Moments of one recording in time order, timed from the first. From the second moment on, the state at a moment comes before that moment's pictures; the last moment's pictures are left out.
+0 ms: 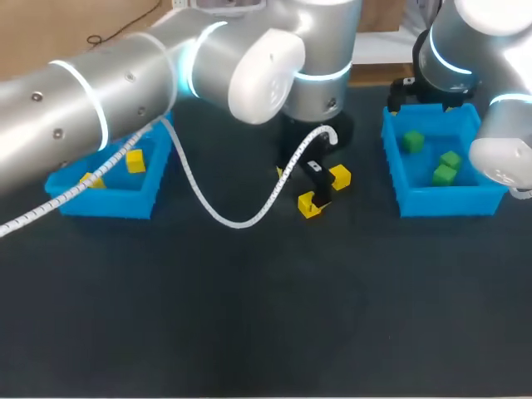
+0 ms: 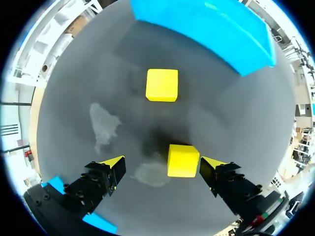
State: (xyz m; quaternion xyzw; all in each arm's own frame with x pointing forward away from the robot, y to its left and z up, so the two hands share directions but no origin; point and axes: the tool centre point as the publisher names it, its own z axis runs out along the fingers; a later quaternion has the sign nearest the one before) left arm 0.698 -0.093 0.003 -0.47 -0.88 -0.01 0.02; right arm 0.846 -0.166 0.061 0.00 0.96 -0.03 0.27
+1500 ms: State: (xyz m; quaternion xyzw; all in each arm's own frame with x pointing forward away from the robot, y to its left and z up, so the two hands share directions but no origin) left arm 0.769 0.219 0.074 -0.08 -0.99 -0.15 0.00; right arm 0.846 -0.166 0.061 0.00 0.96 -0.03 0.27
